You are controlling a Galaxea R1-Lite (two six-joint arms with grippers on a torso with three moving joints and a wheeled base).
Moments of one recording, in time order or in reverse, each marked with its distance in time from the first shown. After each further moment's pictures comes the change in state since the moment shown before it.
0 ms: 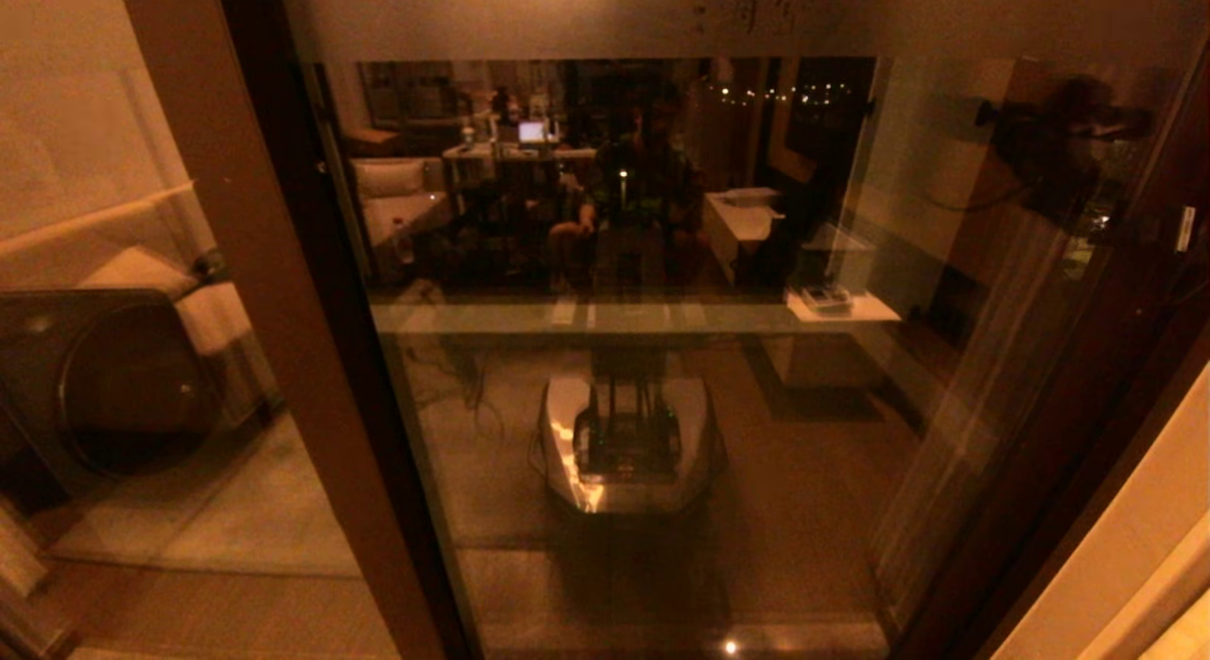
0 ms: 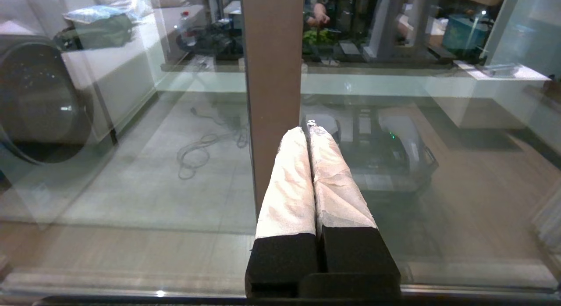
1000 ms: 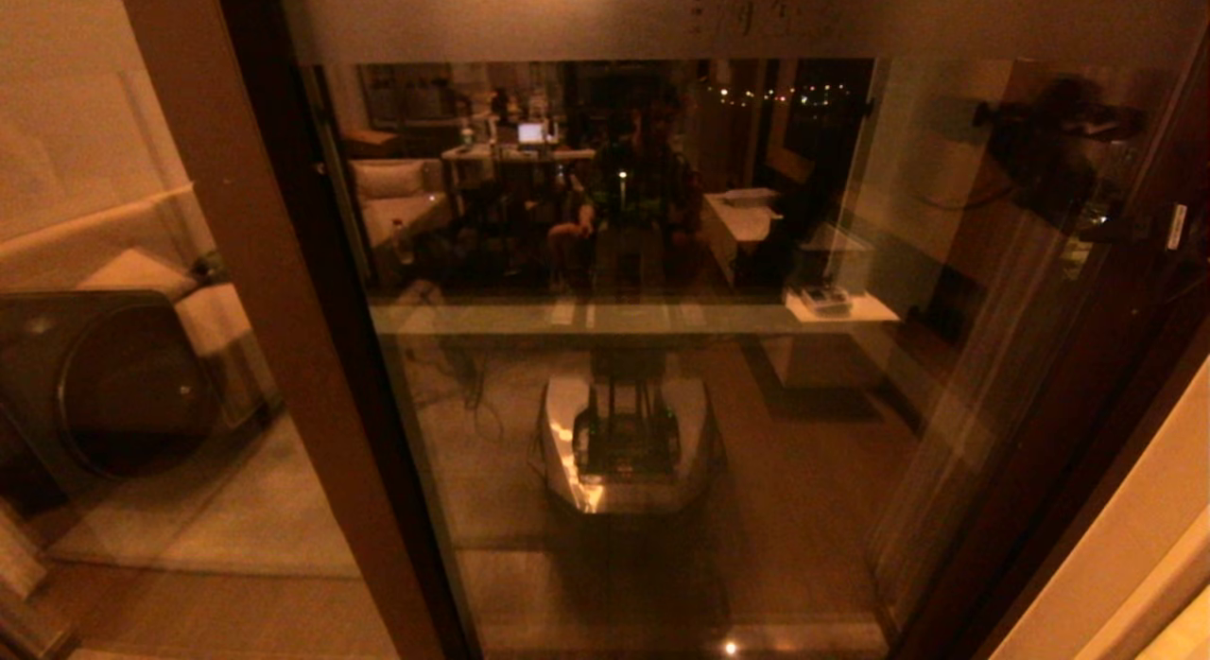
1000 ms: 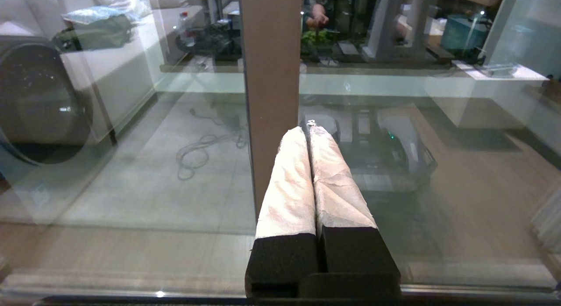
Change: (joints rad) left arm -0.001 0.000 0.000 0.000 0.000 0.000; right arm 0.039 -0.008 0.023 -0.006 0.005 0.014
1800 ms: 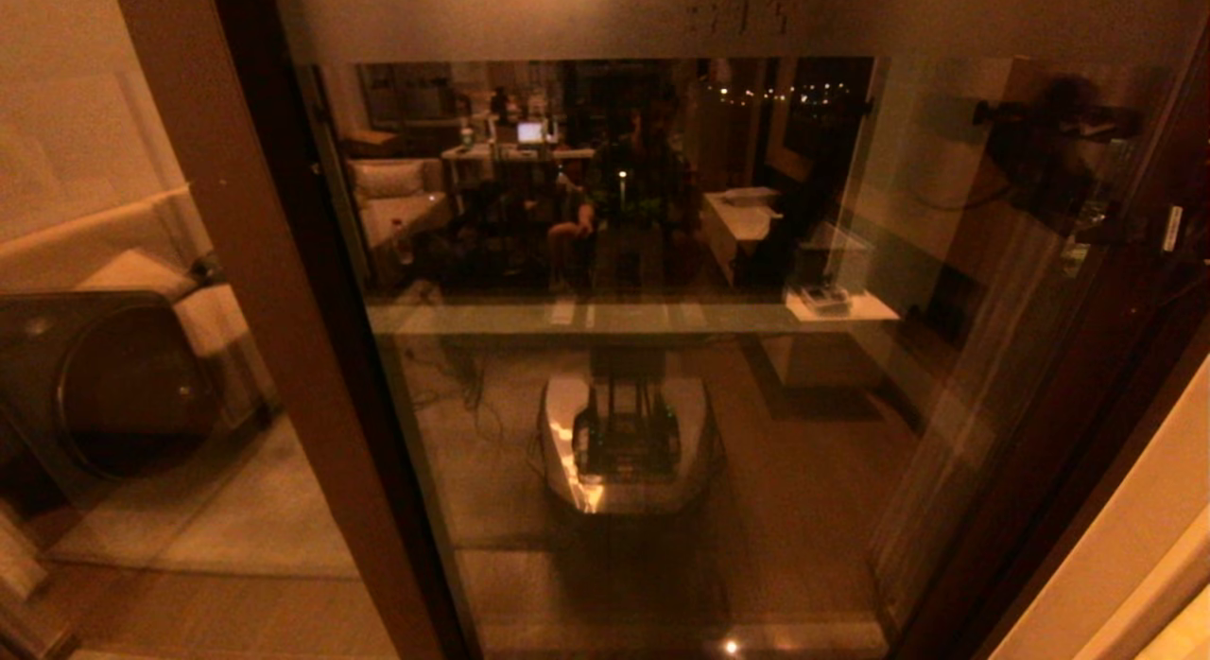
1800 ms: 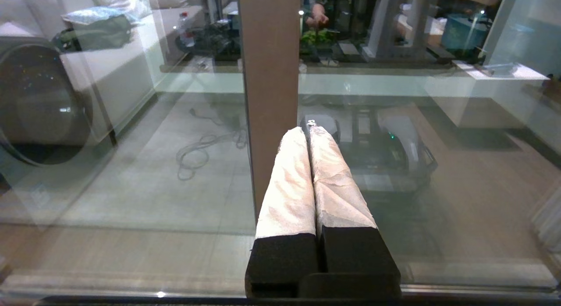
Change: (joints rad) left arm 0.000 0.000 0.000 0.000 0.000 0.000; right arm 0.030 -0.014 0.019 0.003 -0.001 0.000
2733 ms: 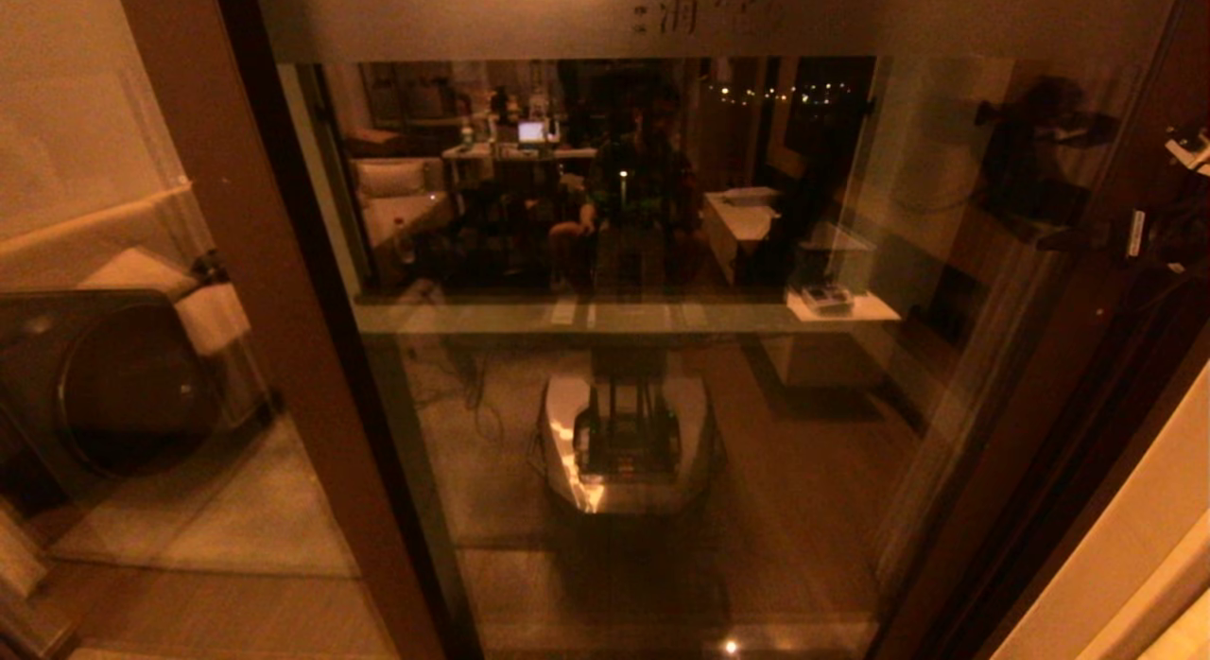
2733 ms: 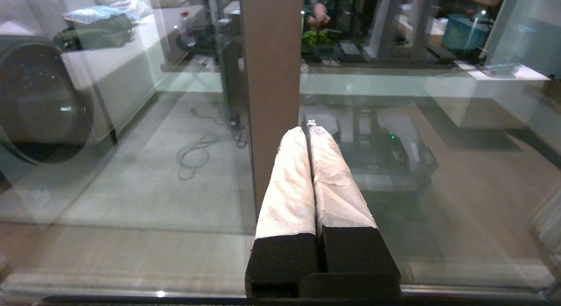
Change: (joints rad) left arm 0.001 0.000 0.000 0.000 0.000 0.000; right arm 0.053 -0.040 0.073 -0.007 0.007 -0.004
